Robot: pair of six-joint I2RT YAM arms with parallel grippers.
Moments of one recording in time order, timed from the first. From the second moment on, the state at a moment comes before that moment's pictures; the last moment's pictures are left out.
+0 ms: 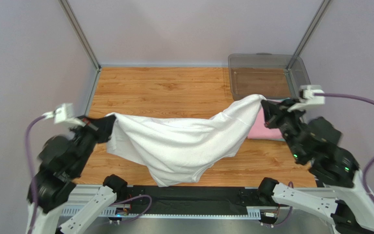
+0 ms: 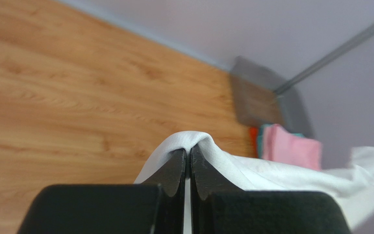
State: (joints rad) left arm -0.49 0.41 1.22 -0.81 -0.26 -0.60; right arm 0.96 0.65 1.33 -0.68 0.68 0.29
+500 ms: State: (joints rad) left arm -0.34 1.52 1.09 -0.63 -0.37 -0.57; right arm 0.44 1.39 1.06 -0.49 0.37 0.30
